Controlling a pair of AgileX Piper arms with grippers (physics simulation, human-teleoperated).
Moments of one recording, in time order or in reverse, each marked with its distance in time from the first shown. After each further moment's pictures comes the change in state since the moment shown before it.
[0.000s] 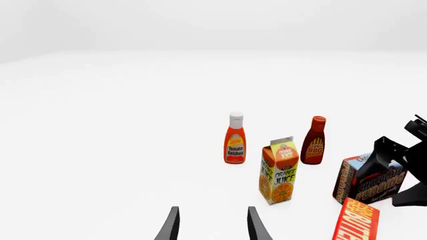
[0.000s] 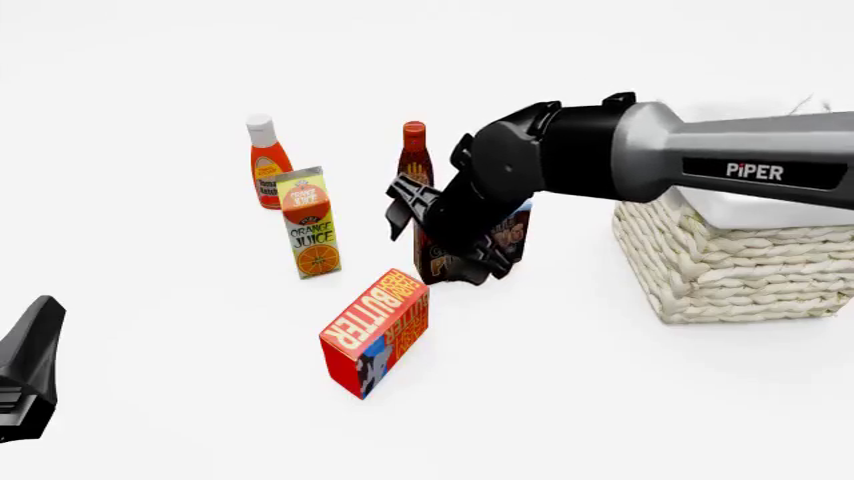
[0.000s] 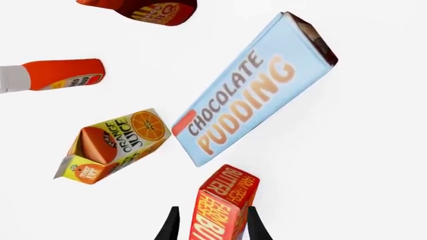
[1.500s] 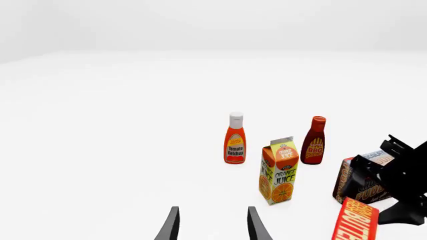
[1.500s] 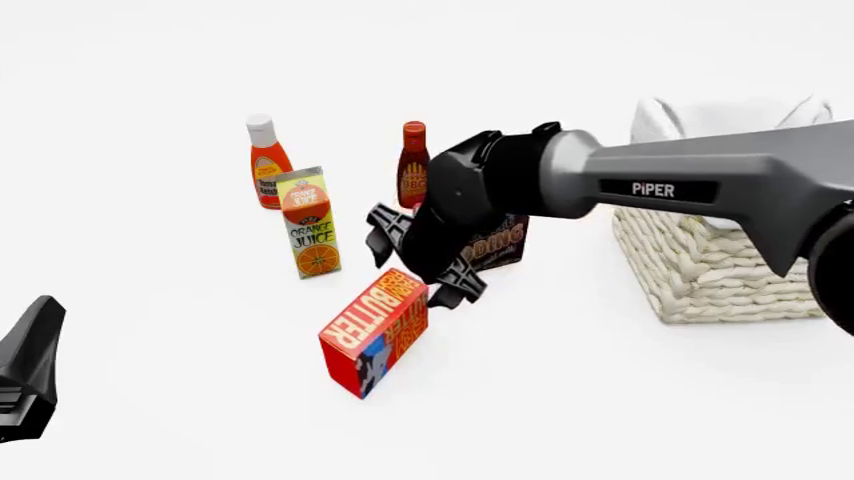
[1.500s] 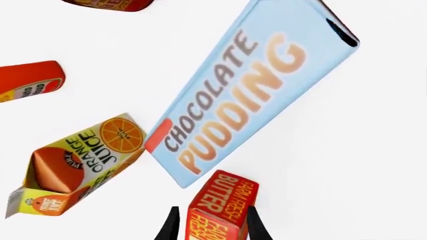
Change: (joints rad) left arm 0.000 0.000 0.000 0.000 0.000; right arm 0.041 0.145 -0.096 0.060 0.113
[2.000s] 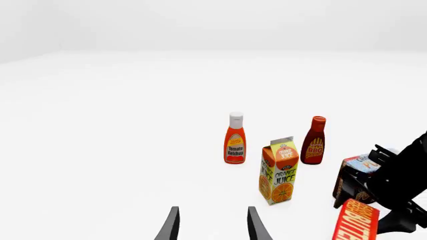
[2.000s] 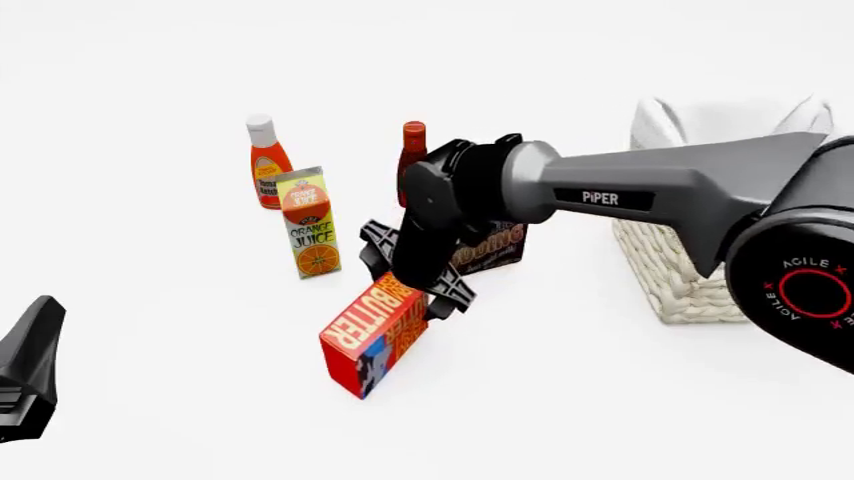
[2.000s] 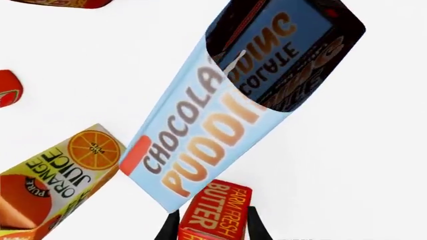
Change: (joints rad) left arm 0.000 0.000 0.000 0.000 0.000; right arm 0.017 0.100 -0.106 0.119 0.062
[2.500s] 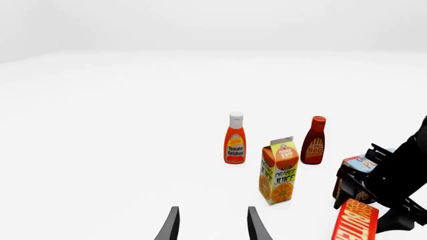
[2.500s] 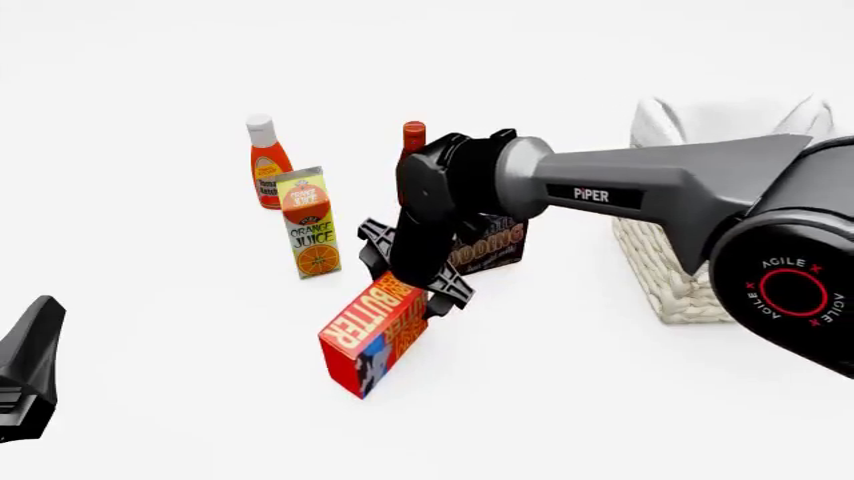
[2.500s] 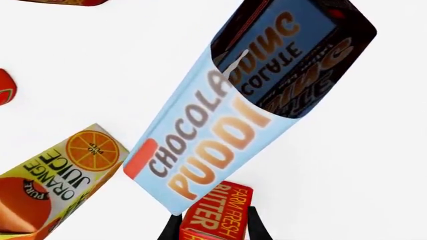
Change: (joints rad) left arm 0.000 0.000 0.000 0.000 0.000; right arm -0.003 0.024 -0.052 0.055 -0.022
